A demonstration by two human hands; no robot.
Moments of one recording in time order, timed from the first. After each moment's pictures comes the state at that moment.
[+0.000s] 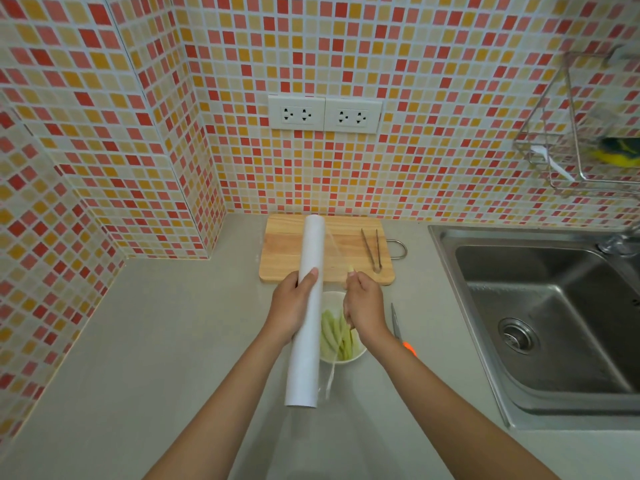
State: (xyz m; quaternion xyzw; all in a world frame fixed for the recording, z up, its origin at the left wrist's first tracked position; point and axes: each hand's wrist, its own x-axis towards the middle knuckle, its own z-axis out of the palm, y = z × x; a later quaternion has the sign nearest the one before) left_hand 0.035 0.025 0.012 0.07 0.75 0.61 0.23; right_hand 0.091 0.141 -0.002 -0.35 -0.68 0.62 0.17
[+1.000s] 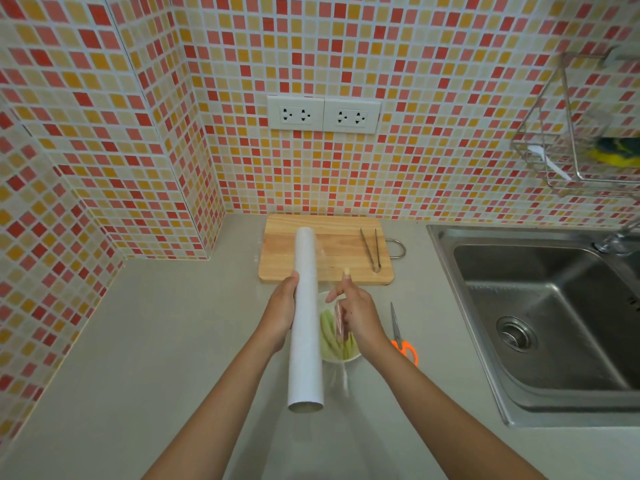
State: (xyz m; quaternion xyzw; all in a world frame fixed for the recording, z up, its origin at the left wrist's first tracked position) left_hand 0.031 0.016 0.003 0.02 0.71 0.64 0.29; right_hand 0.106 0.131 0.001 -0.29 -0.65 0.70 0.08
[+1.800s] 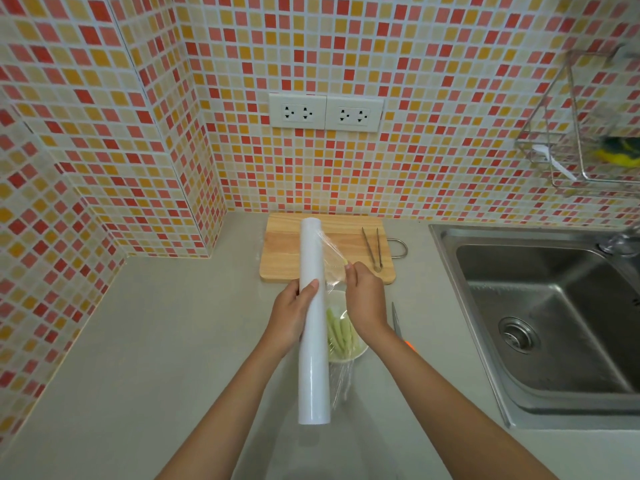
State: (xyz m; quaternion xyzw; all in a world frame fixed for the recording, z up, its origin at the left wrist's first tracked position) left_hand 0.047 0.015 0.002 0.09 0.70 0.66 0.27; right_hand 0.086 0.144 0.003 -0.29 -0.84 0.41 0.20
